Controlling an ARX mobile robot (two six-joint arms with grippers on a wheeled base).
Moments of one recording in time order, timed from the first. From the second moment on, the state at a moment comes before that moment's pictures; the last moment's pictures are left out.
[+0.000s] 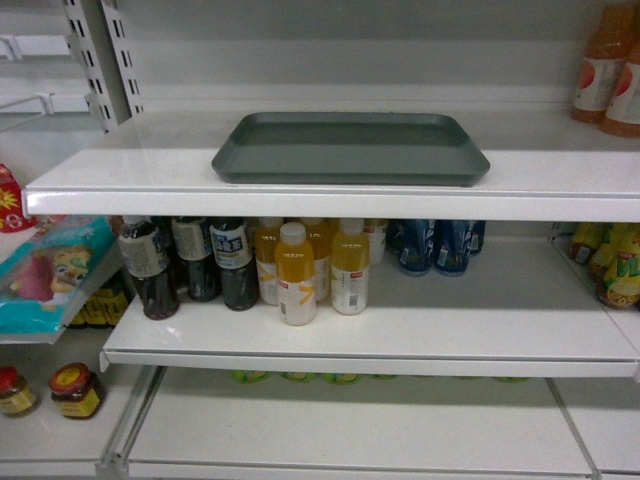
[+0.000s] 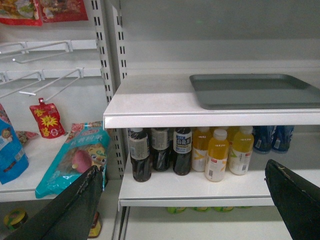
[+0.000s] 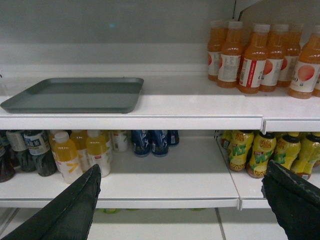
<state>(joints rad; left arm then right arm) 0.00 0.01 0.01 0.00 0.00 0.00 0.00 0.00 0.01 0.00 0.00 0.00</state>
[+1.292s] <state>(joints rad) 0.00 0.01 0.01 0.00 0.00 0.00 0.00 0.00 0.01 0.00 0.00 0.00</state>
